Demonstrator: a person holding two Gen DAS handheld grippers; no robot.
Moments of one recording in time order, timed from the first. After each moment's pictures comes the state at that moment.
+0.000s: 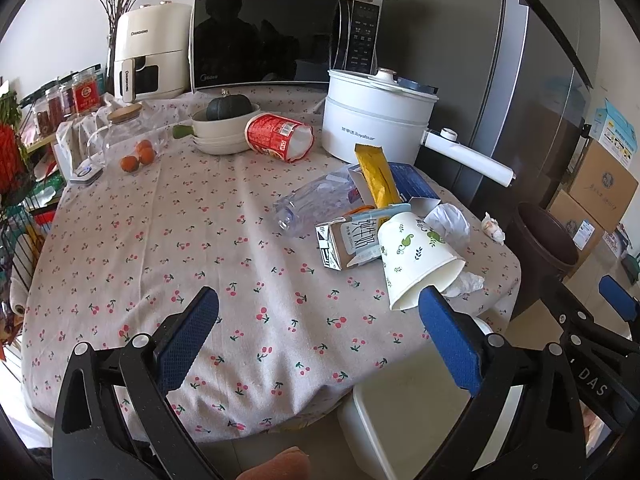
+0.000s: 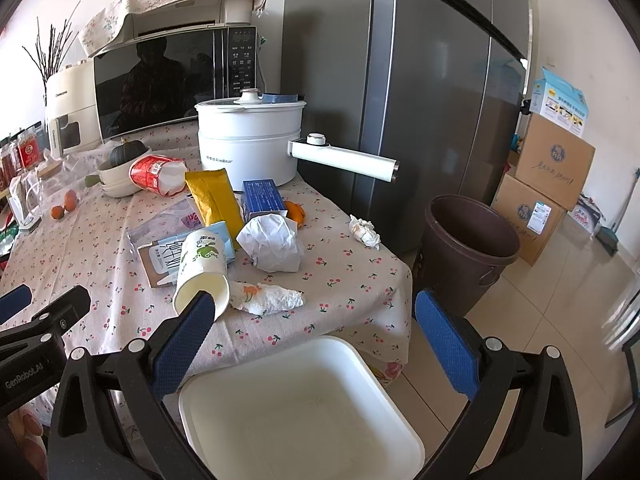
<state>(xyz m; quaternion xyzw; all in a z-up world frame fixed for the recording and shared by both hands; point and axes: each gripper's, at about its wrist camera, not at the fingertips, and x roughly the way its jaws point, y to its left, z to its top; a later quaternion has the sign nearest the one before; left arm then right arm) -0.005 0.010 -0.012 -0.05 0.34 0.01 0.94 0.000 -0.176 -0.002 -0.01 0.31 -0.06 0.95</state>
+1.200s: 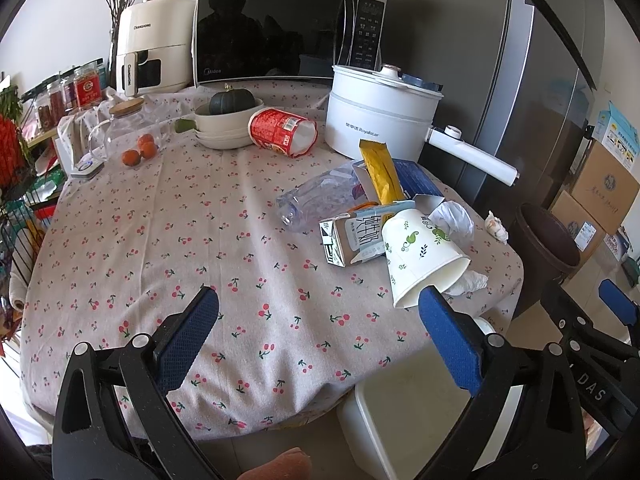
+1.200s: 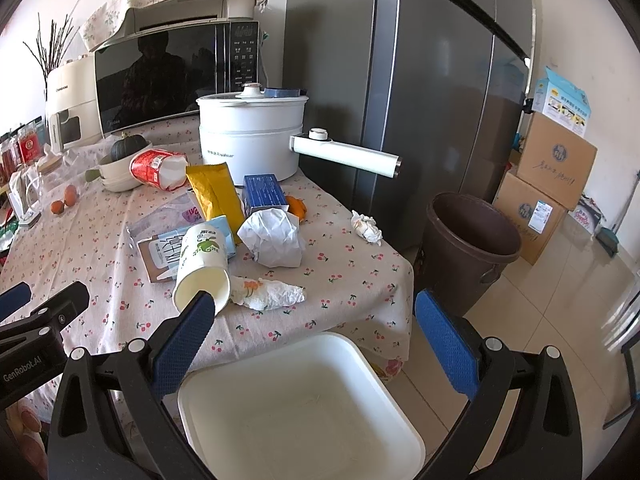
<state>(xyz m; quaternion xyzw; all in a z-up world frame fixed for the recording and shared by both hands) 0.001 0.010 -0.012 -0.05 0.35 0.01 0.94 0.002 -0.174 -0.007 -0.01 0.32 -0.05 0.95</state>
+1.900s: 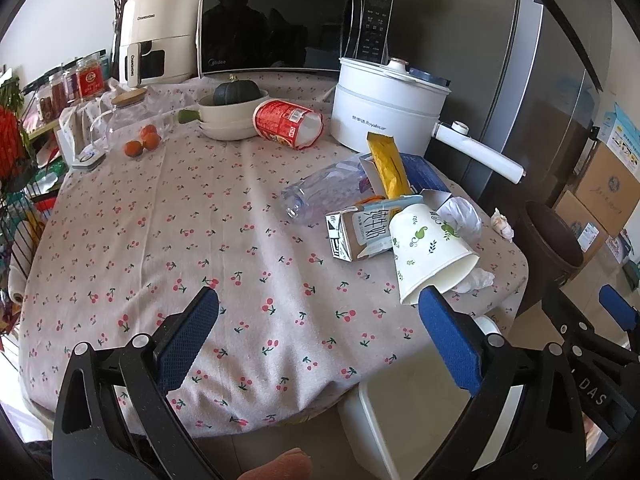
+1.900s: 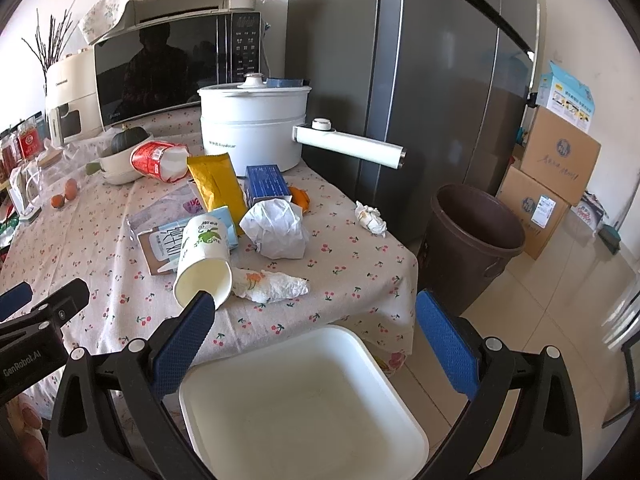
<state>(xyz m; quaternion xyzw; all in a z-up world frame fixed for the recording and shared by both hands) 0.006 0.015 -0.016 -0.06 0.36 0.02 0.93 0.007 -0.172 -0.012 -0.01 0.34 -0.05 0.94</state>
